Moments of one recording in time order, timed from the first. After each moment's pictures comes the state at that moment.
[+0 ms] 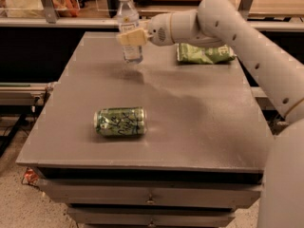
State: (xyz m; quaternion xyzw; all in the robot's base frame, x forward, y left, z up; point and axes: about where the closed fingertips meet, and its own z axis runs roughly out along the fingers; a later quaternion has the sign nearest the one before) arm 0.719 0.069 0.932 -0.43 0.66 0.39 0.48
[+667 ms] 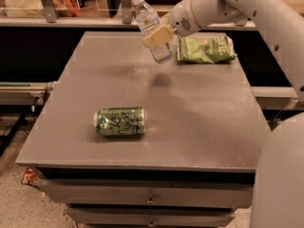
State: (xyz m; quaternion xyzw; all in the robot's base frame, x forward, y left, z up) arm 0.709 -0.013 0.935 -0.53 0.70 0.26 0.41
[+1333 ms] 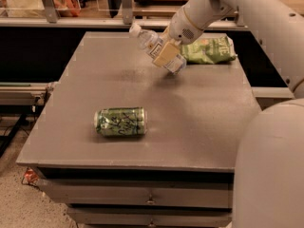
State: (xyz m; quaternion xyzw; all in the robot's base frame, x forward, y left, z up) arm 0.688 -0.037 0.882 -0.65 0.69 0.16 0.29
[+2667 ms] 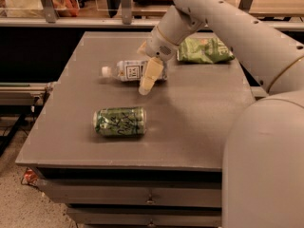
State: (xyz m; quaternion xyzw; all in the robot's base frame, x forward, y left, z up) arm 0.647 0.029 0.840 -0.70 0.65 0.21 0.22
